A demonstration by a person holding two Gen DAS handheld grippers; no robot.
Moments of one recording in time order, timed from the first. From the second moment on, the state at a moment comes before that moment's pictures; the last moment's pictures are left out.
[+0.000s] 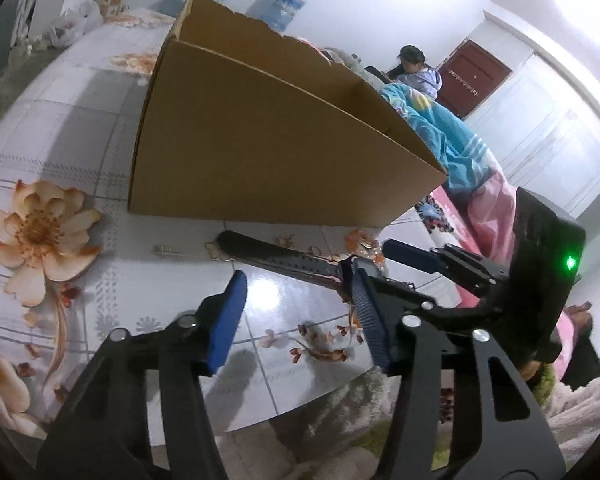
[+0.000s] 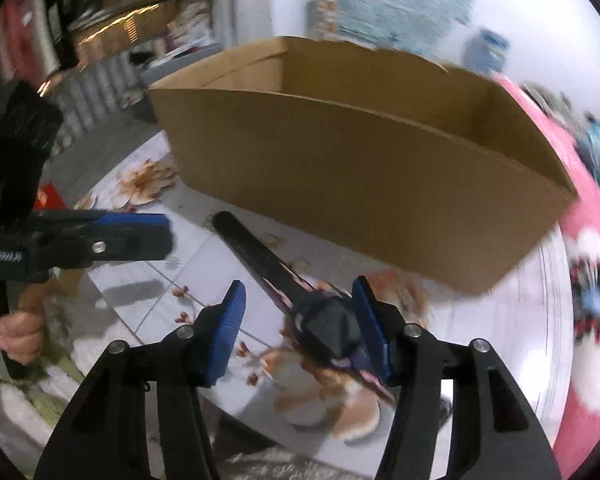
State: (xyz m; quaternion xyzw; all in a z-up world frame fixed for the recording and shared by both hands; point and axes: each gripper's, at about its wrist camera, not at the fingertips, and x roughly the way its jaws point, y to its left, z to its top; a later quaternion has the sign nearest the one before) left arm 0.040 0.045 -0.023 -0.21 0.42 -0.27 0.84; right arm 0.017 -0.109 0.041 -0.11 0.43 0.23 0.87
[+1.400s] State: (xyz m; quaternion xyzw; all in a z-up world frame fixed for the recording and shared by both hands) left arm 0.045 0.047 -0.029 -0.23 0.43 -0.27 0.83; right arm 0.063 -0.065 0.021 -0.25 0.46 0.36 0.77
